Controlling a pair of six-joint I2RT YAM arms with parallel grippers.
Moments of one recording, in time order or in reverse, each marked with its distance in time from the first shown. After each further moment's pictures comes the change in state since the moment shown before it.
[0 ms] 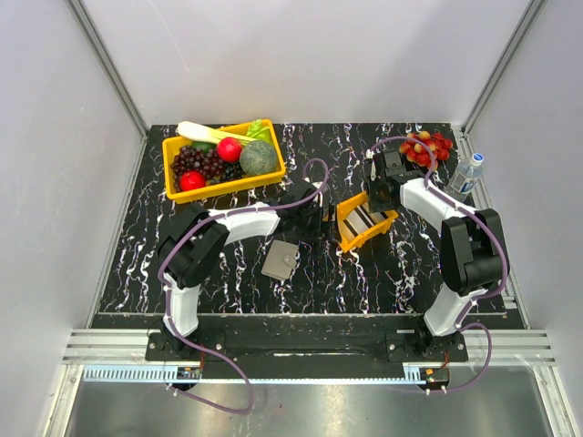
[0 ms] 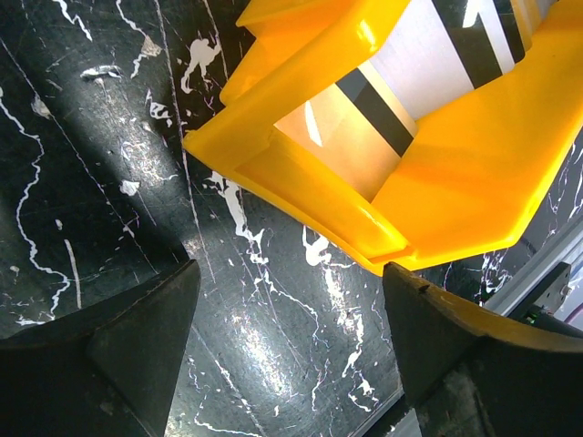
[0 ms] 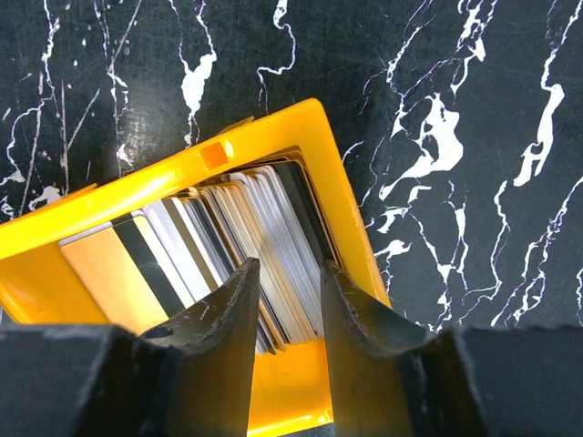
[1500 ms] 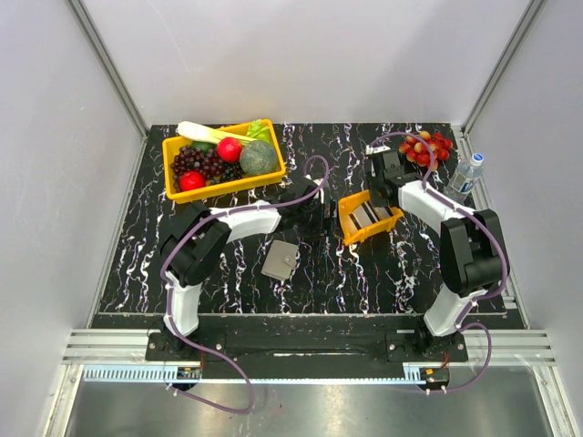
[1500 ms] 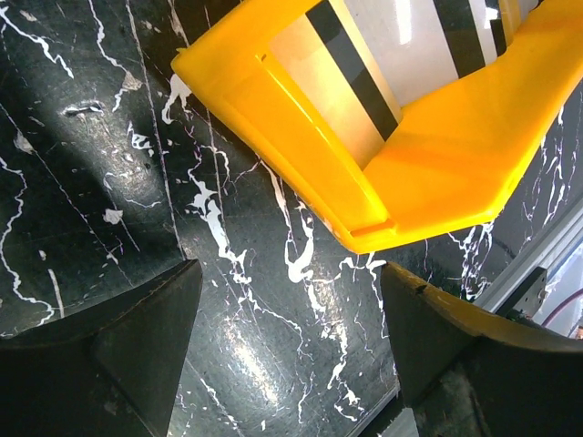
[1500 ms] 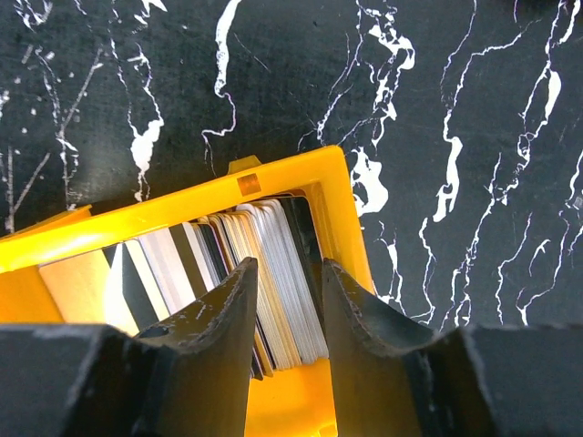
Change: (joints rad) left arm 0.012 0.018 0.025 0.031 0.027 -0.019; right arm 0.014 -0.008 -0.016 0.120 0.138 -0.060
